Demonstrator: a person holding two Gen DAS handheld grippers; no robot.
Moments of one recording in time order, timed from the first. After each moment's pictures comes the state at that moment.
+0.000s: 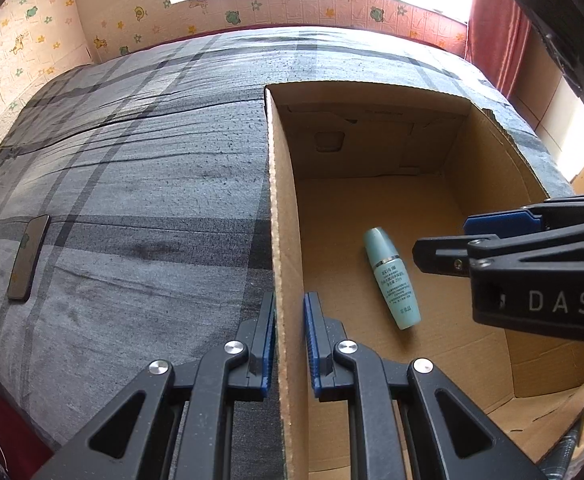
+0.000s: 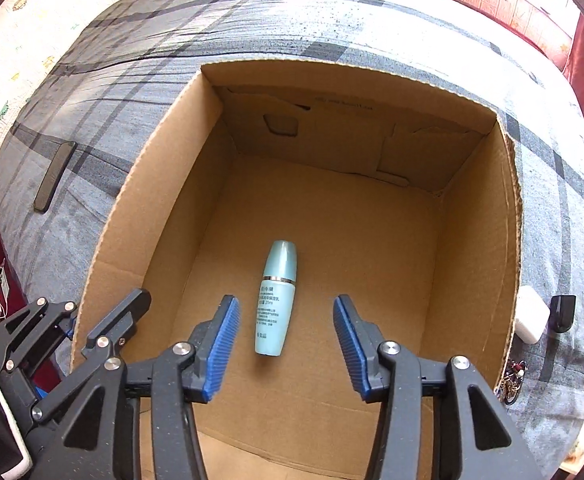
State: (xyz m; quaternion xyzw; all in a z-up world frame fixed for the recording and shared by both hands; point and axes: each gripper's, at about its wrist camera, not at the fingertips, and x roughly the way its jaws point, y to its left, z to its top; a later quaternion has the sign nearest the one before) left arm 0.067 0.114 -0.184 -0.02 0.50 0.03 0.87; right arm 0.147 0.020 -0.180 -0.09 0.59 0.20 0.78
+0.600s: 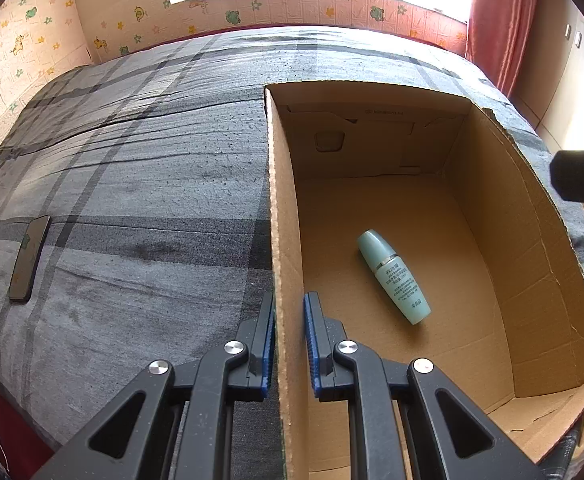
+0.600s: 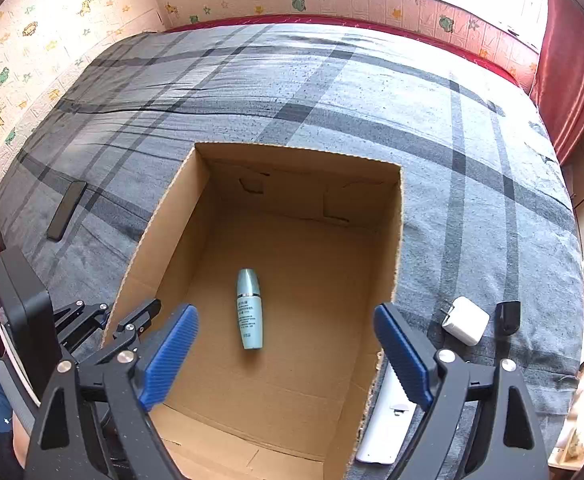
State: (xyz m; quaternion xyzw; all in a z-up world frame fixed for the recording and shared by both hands) left arm 0.068 0.113 -0.184 -0.02 0.50 0.03 0.87; right arm 0.130 -0.030 -0.104 -0.08 0.53 0.18 0.83
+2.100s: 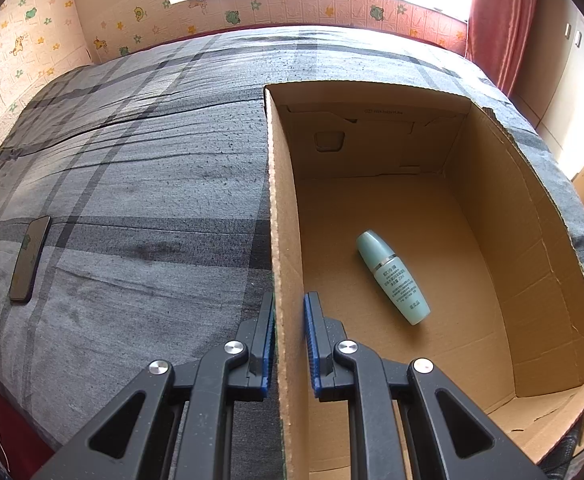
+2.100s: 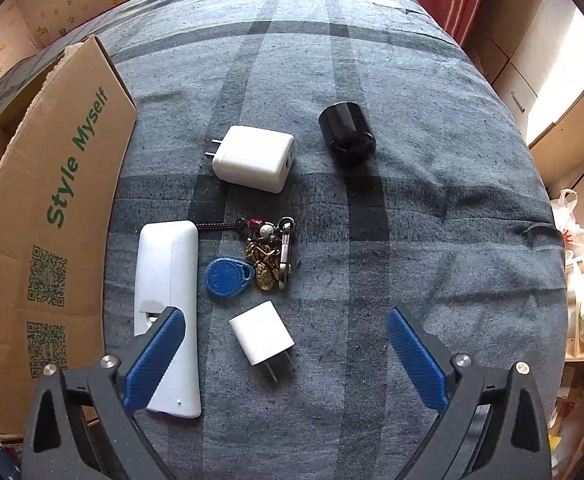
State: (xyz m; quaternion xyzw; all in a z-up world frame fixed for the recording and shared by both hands) left arm 0.069 0.114 -0.184 -0.02 0.50 0.03 0.87; right arm 0.100 -0.223 -0.235 -0.02 0.60 0.00 0.80
